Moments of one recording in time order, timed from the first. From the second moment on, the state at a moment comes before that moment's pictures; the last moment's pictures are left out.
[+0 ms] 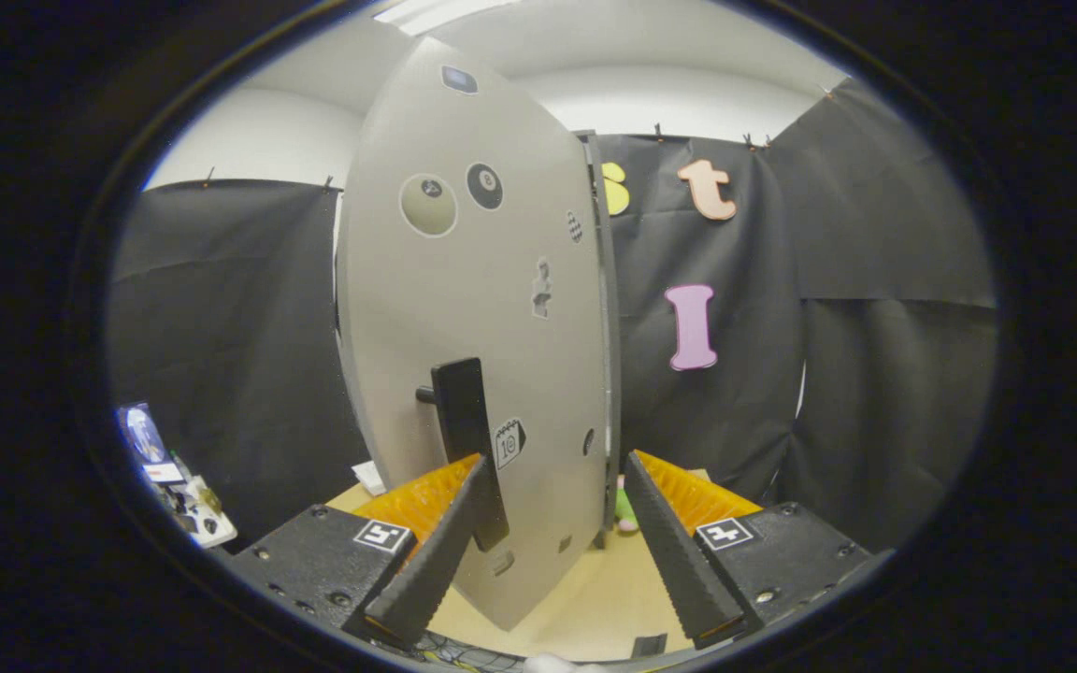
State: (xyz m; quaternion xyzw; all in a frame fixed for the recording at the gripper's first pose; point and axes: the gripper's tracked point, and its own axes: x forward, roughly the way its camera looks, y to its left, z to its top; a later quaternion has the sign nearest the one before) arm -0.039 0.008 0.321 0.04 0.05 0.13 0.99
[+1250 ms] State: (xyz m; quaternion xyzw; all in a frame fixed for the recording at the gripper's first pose) arm -0.043 0.110 0.319 0.02 0.05 0.08 1.00
